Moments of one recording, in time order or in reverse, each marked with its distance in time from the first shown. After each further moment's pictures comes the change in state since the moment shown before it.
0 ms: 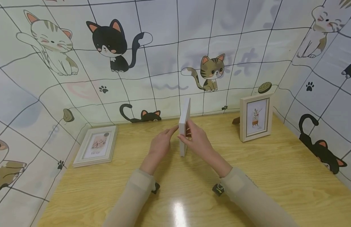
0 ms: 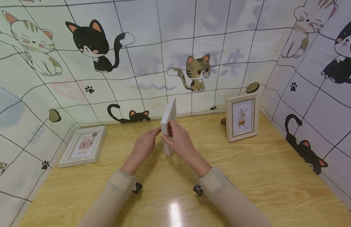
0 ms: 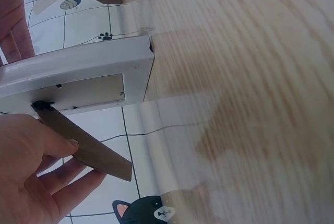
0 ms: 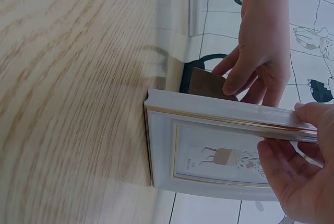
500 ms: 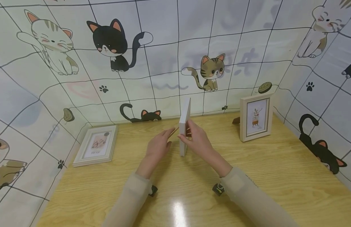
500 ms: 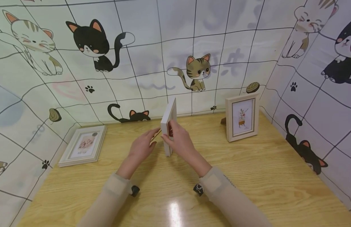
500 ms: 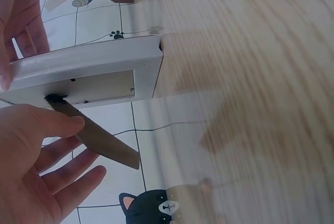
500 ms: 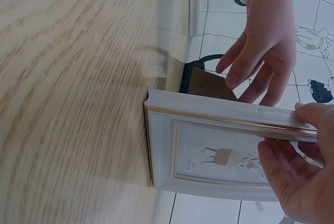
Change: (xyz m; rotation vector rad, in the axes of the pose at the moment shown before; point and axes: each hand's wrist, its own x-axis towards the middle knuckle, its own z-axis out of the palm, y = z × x) left_hand -0.014 -0.005 -0.005 -0.061 0.051 -0.001; right_hand 0.000 0.001 0.000 -0.008 0.003 -0.005
